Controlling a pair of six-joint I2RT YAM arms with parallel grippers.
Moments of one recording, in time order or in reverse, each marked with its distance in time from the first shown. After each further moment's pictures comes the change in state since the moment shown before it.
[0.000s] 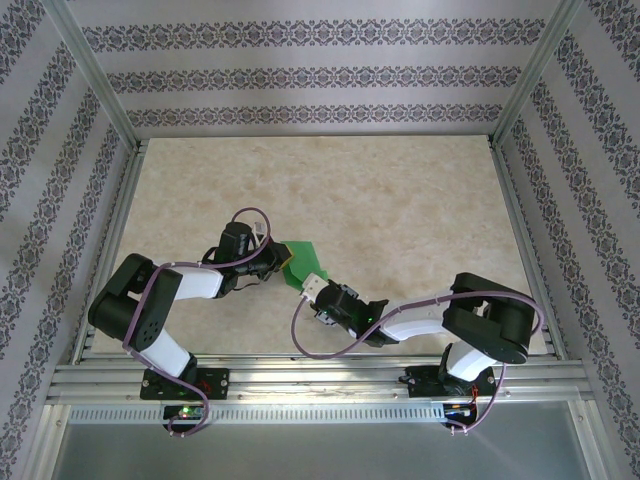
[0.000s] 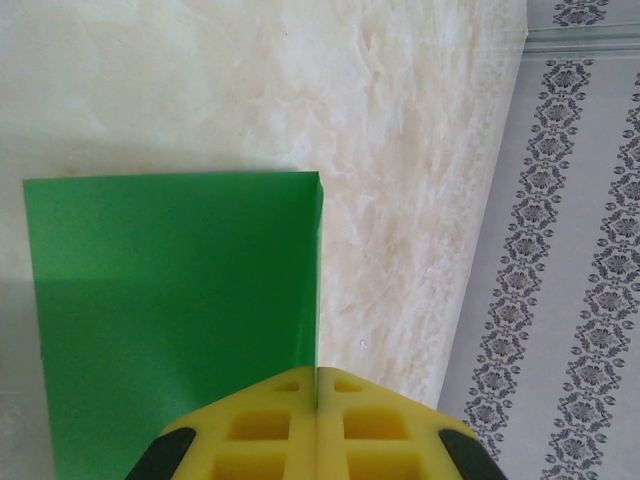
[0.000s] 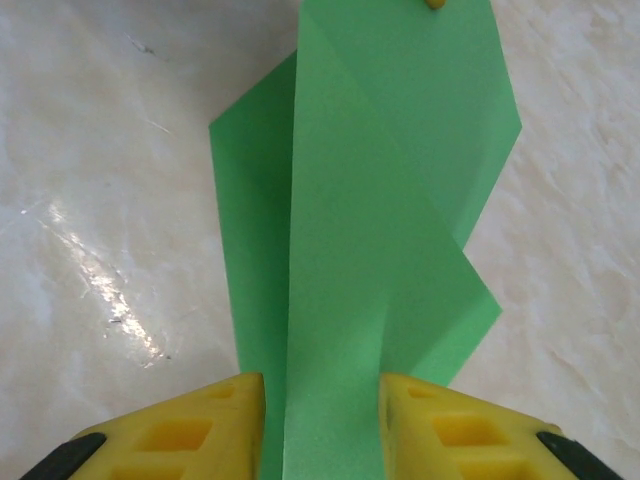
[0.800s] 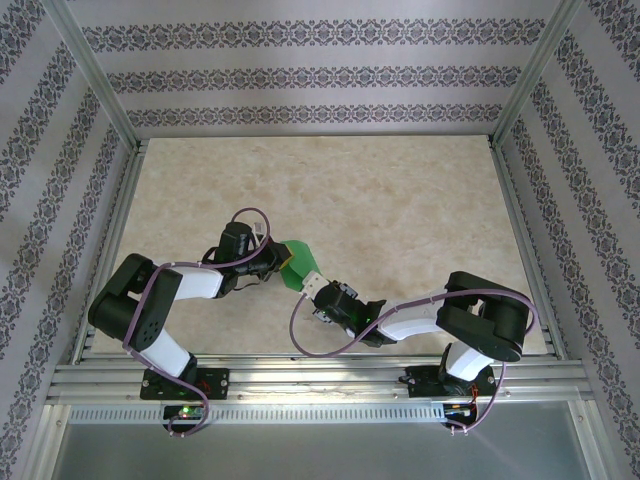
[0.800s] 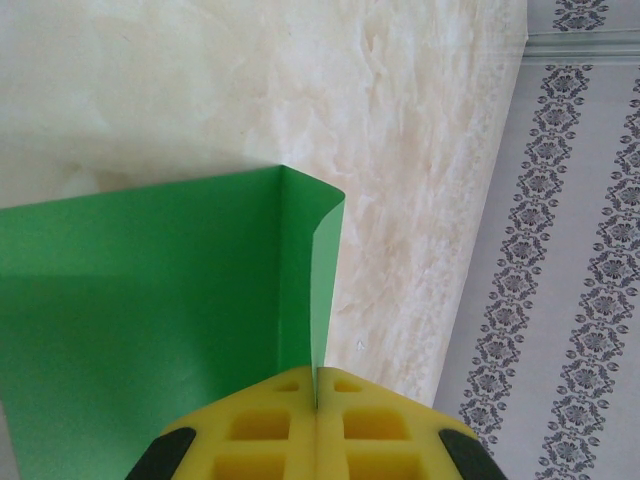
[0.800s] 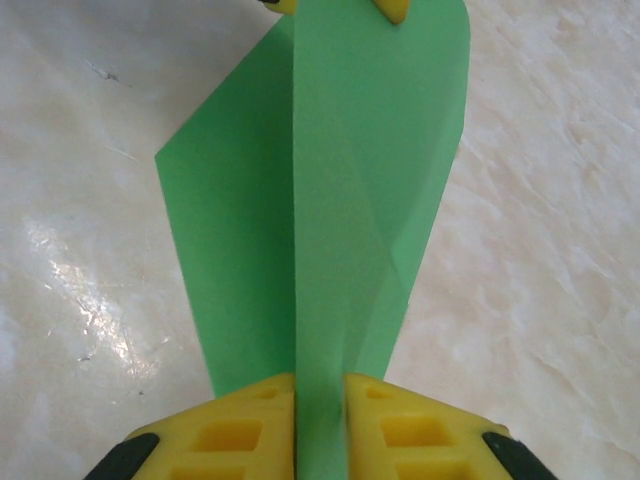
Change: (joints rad) left arm 0.000 0.000 0.000 0.000 0.000 -0.015; right arm 0.000 0.023 0.004 0.047 0.034 0.032
